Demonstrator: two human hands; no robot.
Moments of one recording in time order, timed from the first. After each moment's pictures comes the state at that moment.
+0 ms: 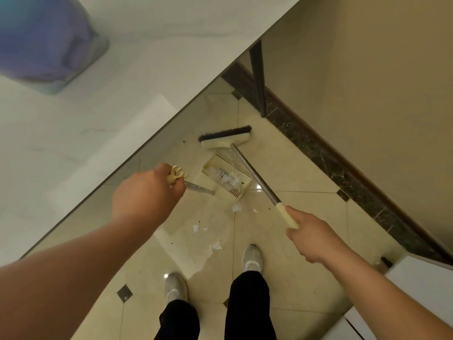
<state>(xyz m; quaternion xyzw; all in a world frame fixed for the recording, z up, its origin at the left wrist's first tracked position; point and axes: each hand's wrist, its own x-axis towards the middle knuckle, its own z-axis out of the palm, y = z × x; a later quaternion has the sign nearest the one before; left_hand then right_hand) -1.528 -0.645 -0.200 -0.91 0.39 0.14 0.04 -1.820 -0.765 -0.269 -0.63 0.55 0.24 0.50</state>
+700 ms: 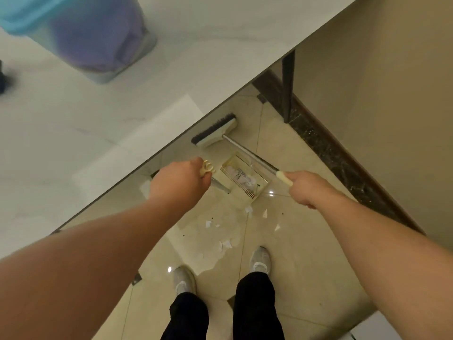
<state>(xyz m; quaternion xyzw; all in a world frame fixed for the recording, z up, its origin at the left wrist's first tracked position) -1.523 -0.641 -0.205 -0.89 0.40 0.19 0.07 -1.723 -0.827 -0.288 -0.77 0.45 0.33 0.31</state>
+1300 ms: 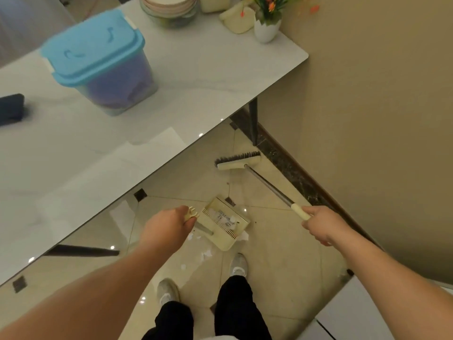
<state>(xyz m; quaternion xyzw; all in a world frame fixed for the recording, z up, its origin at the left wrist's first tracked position) -1.574 -0.548 -0.128 -0.87 0.42 0.24 0.01 -1.858 -0.787 -0.144 -0.62 0.63 0.23 0.40</state>
